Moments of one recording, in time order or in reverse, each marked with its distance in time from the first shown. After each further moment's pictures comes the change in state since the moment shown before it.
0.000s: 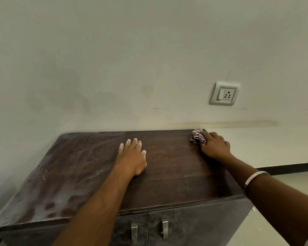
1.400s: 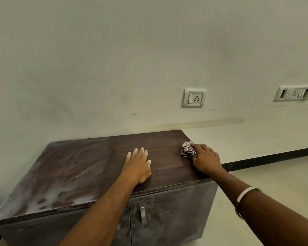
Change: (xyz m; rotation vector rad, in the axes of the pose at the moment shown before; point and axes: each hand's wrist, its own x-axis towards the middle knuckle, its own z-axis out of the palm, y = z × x) left_hand -0.039 0.078 0.015 0.043 -0.039 0.155; right_hand -0.096 0.045 -0.029 0.073 0.007 0.001
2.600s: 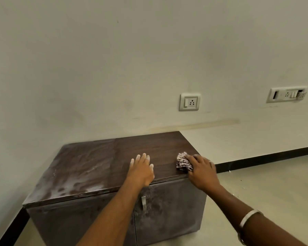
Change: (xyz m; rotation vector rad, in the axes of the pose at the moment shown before) left_hand -0.050 0.025 0.000 -0.018 -0.005 -0.044; right_hand -0.089 -0.002 -0.004 0.021 0.077 -0.124
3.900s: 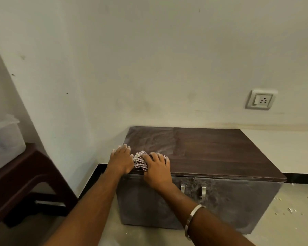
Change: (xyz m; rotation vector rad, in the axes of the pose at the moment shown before) left_hand -0.113 -0.242 -0.054 0.062 0.067 -0.431; right_hand -0.057 -0.325 0.082 0.220 -0.151 -0.458
